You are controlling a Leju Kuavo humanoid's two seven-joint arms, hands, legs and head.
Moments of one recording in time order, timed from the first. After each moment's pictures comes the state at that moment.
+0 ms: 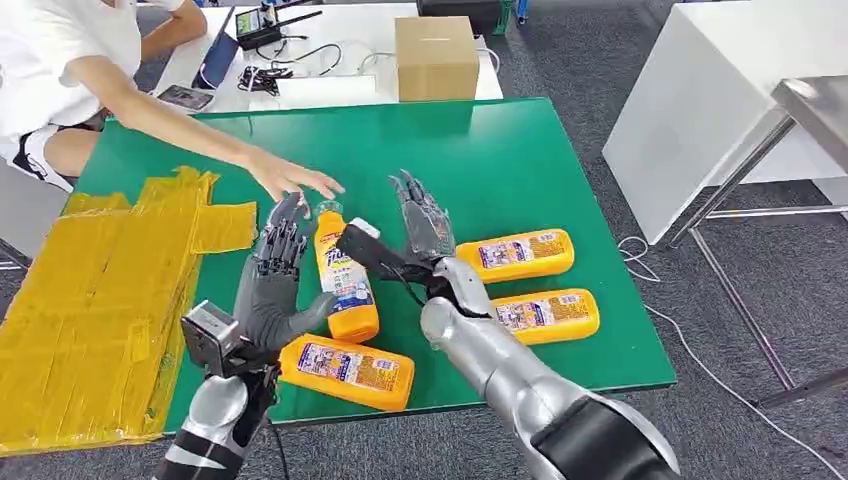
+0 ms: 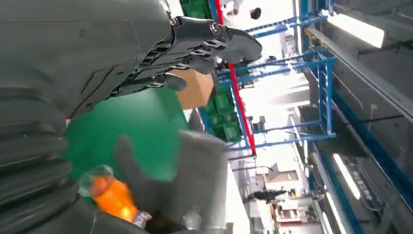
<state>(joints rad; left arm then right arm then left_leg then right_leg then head) -0.20 -0.15 -0.39 -1.39 0.03 0.07 -0.55 -0.66 0.24 0.48 -0.69 0.67 -0.42 -0.09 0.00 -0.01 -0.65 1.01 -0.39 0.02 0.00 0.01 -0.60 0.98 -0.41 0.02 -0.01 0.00</state>
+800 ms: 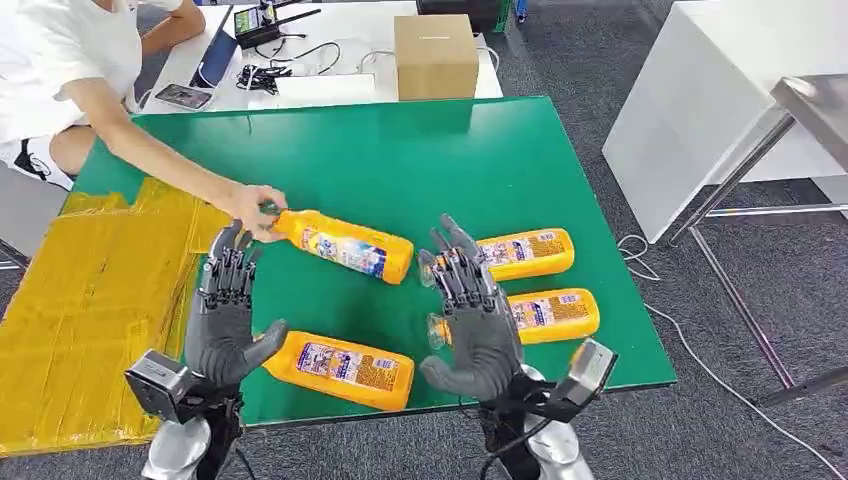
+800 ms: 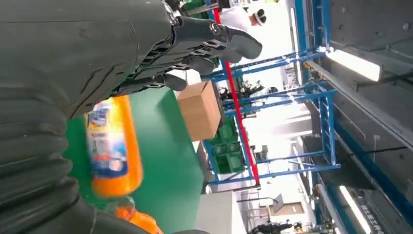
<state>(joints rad) -0.07 -0.09 -0.30 -1.53 0.00 0.11 -0.59 0.02 0.08 0.40 -1.75 -0.21 0.32 -0.56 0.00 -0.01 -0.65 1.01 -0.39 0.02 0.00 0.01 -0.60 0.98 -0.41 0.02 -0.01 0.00</state>
